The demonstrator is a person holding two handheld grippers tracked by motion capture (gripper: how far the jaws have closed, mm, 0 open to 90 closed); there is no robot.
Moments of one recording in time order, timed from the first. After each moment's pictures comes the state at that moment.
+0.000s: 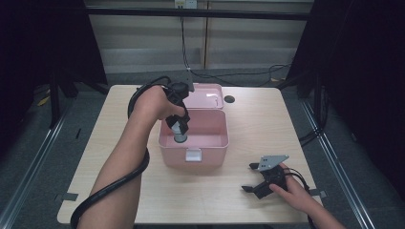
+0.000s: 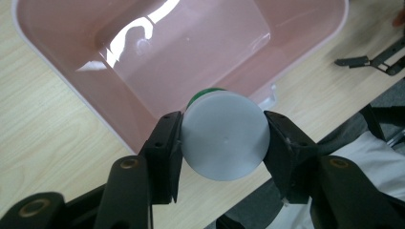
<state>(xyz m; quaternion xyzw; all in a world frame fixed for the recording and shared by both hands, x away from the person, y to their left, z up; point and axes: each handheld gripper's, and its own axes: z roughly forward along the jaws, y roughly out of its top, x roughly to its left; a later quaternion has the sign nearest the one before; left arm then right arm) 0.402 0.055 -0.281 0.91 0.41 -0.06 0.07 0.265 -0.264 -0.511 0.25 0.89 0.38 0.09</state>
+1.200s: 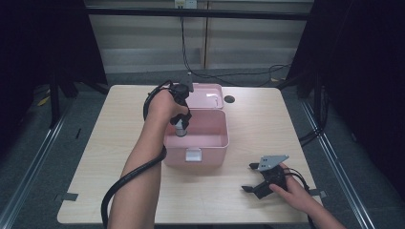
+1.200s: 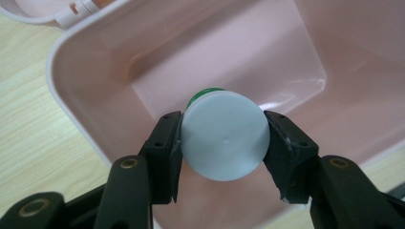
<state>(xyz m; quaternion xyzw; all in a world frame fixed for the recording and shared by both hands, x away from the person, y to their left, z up) 0.444 0.048 -0.333 0.89 0.46 -0.03 0.07 0.265 -0.264 -0.511 0.25 0.89 0.38 0.09</state>
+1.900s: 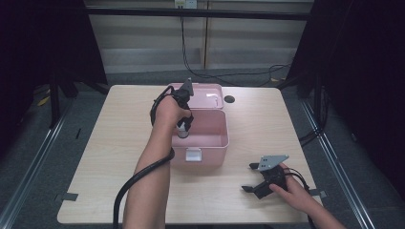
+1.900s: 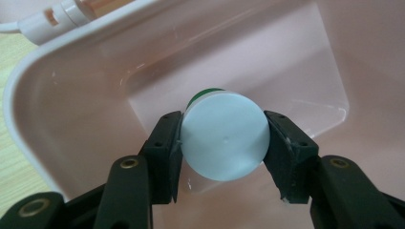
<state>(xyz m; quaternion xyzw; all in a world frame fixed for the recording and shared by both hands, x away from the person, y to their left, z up) 0.460 0.043 -0.370 0.86 0.50 -0.03 0.08 0.266 -0.264 -0.511 0.25 0.89 0.38 0.09</state>
